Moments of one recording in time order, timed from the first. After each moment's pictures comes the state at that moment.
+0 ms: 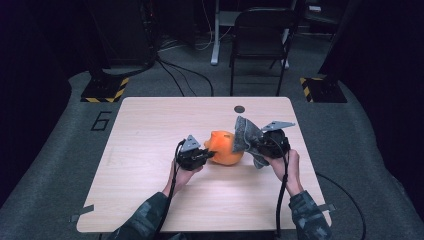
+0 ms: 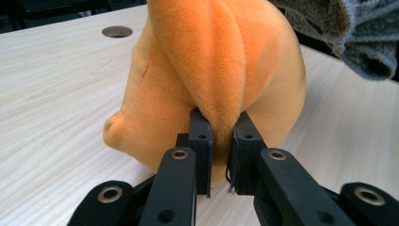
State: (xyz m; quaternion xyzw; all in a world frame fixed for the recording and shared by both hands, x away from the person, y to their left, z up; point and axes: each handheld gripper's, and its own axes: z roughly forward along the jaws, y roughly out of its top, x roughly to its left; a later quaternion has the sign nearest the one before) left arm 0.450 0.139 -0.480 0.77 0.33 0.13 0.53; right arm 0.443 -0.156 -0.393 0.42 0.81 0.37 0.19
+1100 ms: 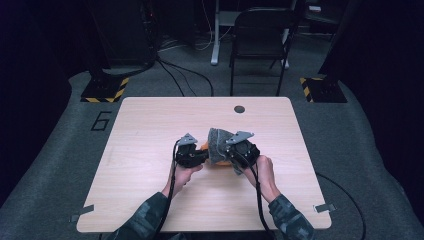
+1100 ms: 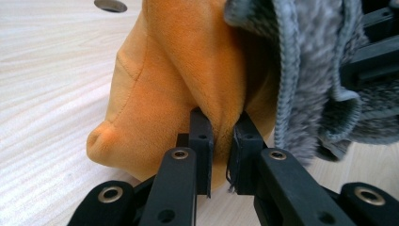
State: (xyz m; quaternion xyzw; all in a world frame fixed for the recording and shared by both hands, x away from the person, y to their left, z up) left arm 0.457 0.144 -0.481 0.77 0.37 0.06 0.52; right arm 0.430 -0.071 -0.417 0.33 0.86 0.32 0.24
